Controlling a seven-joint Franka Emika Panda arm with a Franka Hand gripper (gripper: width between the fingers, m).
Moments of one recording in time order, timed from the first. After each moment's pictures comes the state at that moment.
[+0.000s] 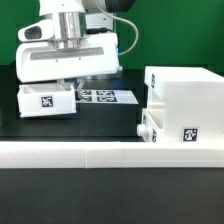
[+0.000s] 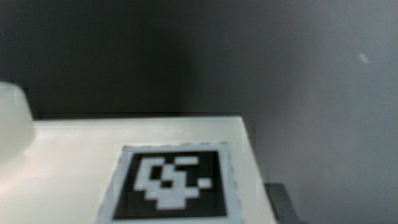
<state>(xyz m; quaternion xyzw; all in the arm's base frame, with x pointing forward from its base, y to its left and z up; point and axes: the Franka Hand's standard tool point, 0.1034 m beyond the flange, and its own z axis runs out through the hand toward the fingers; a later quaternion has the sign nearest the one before) 0.431 -0.071 0.034 -1.00 -0.04 -0.07 0.05</state>
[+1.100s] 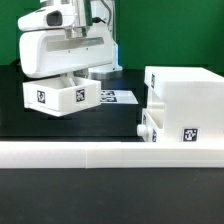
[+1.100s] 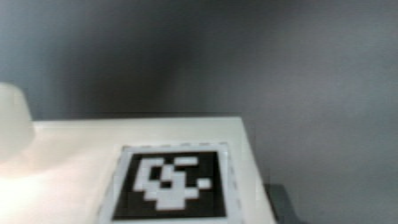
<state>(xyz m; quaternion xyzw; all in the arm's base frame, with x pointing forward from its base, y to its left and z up) 0.471 -0.067 0.051 -0.90 -0.44 -0.06 0.03</state>
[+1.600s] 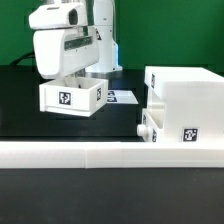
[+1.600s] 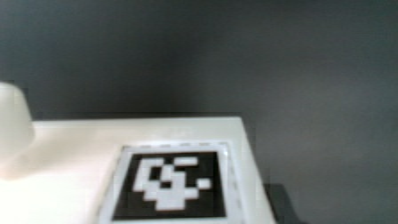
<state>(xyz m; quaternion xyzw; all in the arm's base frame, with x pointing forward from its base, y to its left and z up) 0.473 -0.068 0.050 -0.81 -0.58 -0.06 0.02</state>
